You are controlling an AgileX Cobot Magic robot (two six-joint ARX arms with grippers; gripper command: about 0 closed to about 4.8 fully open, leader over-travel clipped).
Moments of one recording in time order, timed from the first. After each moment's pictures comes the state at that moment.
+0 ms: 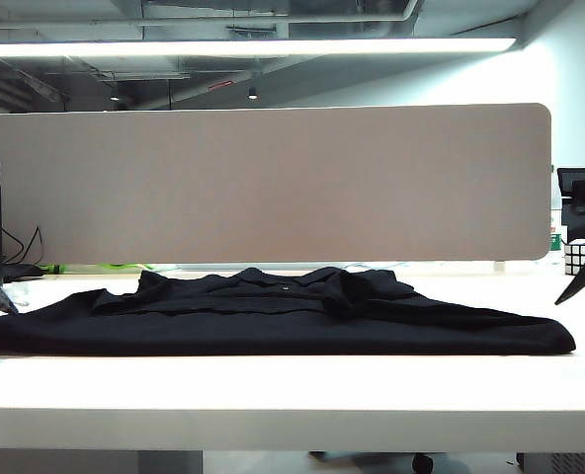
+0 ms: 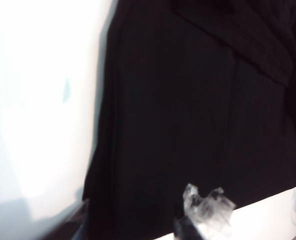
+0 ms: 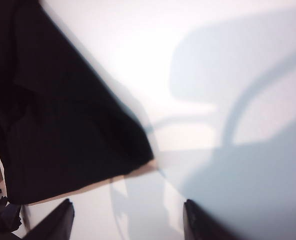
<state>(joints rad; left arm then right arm) 0.23 1.58 0.66 -0.17 0.77 -0.24 -0.10 1.32 0.43 0.01 -0.61 0.76</state>
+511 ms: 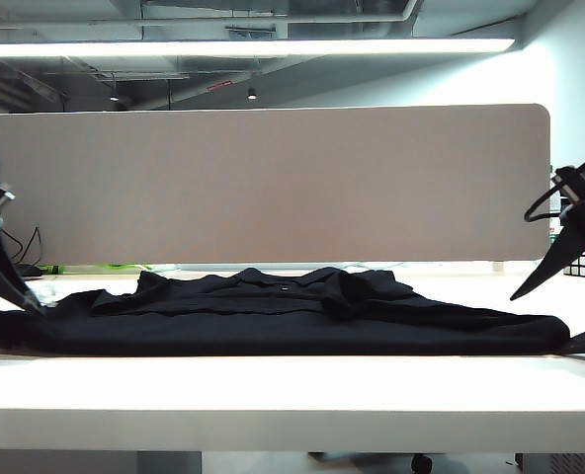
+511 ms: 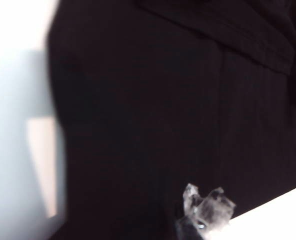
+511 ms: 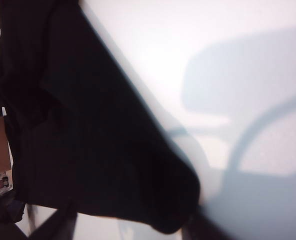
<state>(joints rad) 0.15 1.58 0.66 -0.11 0.72 -0.24 -0.03 1.48 0.46 0.22 -0.61 0.77</state>
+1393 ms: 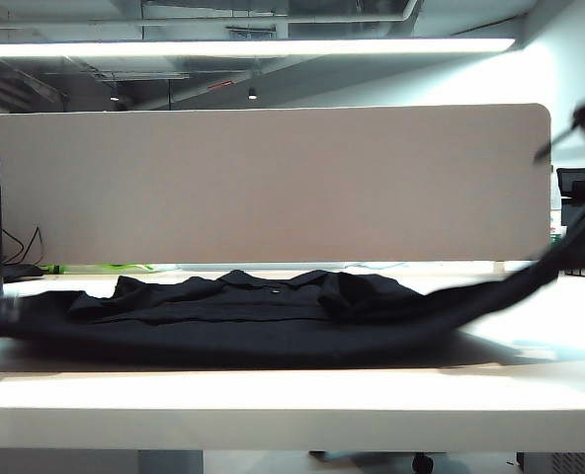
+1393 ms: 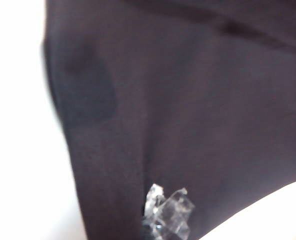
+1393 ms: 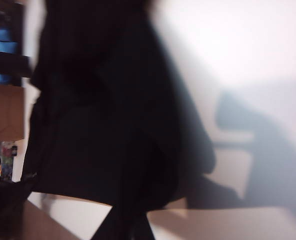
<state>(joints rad) 0.11 1.36 0.57 -0.25 0.65 -0.21 -0.03 1.20 0.43 0.08 -0.68 0.67</state>
